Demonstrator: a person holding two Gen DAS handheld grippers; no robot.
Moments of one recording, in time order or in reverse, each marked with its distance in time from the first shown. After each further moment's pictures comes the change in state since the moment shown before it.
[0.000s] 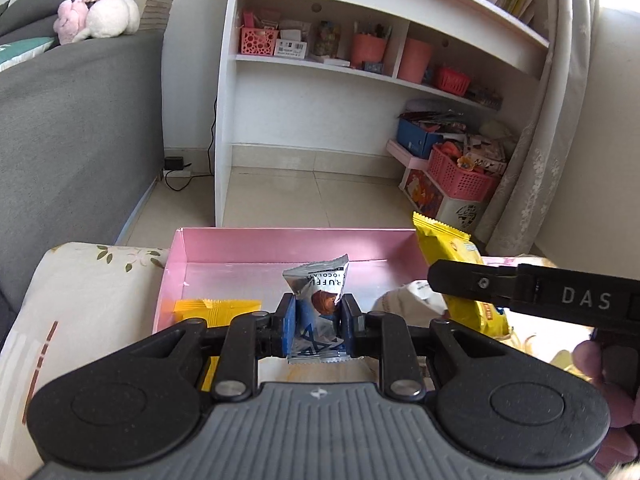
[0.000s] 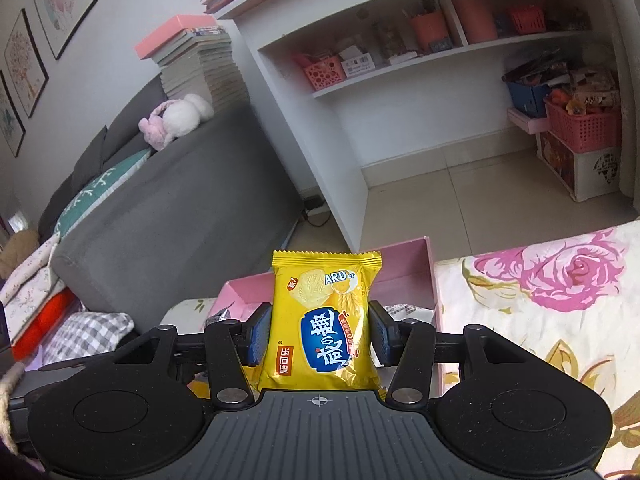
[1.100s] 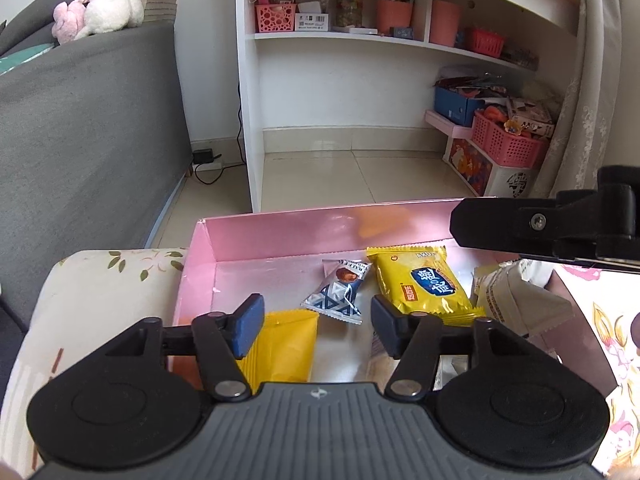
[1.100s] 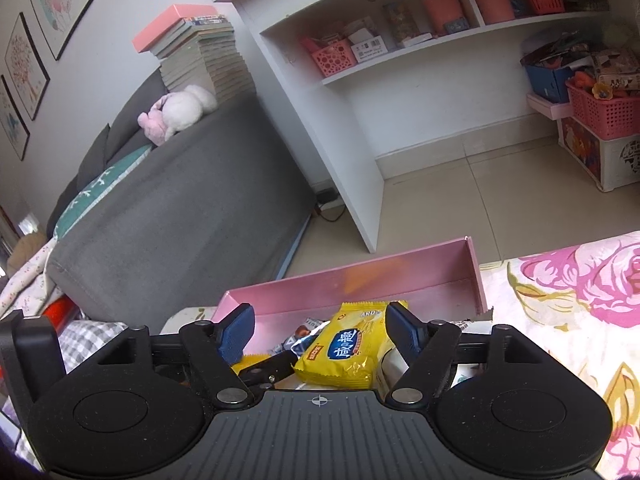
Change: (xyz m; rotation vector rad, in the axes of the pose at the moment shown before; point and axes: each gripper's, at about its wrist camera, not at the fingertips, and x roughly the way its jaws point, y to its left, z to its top) left arm 0.036 0.015 0.000 0.071 0.056 0.133; right arm 0.039 0.013 0.008 0.000 0.012 0.036
